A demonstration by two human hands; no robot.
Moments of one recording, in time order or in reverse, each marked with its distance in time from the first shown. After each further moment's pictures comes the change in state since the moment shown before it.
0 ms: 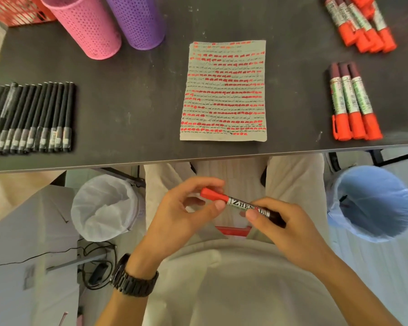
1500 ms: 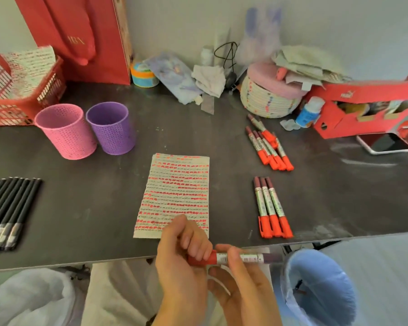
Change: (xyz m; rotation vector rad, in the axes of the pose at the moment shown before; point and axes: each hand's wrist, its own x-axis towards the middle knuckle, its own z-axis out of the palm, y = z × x) left_hand 0.063 0.106 0.095 -1.110 0.347 0.064; right_hand 0.015 -0.083 -0.011 0.880 0.451 0.135
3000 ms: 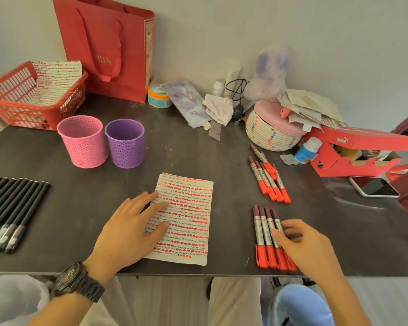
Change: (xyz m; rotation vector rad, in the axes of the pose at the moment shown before) left_hand 0.122 0.083 -0.092 2.104 -0.352 0.482; right_hand 0.119 -0.124 -0.088 -1.475 0.224 -0.431
